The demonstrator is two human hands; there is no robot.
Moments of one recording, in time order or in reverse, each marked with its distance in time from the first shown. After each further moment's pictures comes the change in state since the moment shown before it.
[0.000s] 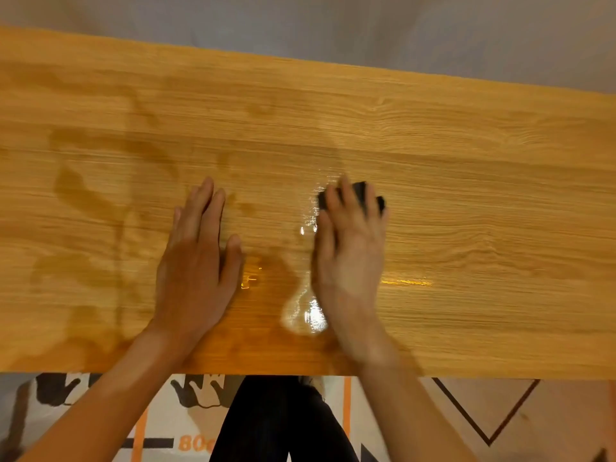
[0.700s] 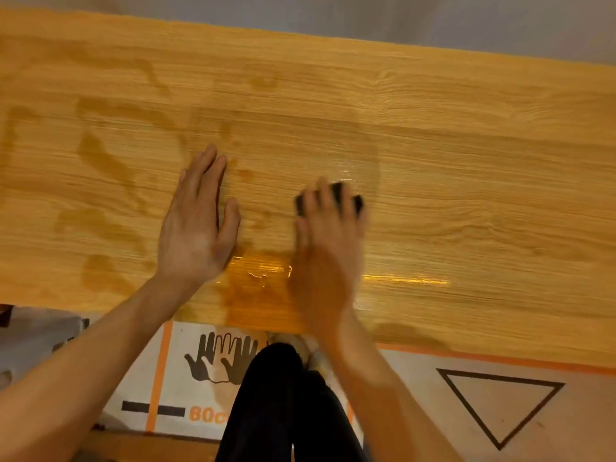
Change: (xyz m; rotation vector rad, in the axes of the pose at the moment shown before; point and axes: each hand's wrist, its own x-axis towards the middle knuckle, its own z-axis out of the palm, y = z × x) left_hand -0.005 0.000 0.004 -0.015 0.075 0.029; right_hand -0.041 0.001 -0.002 -0.169 -0.111 -0.158
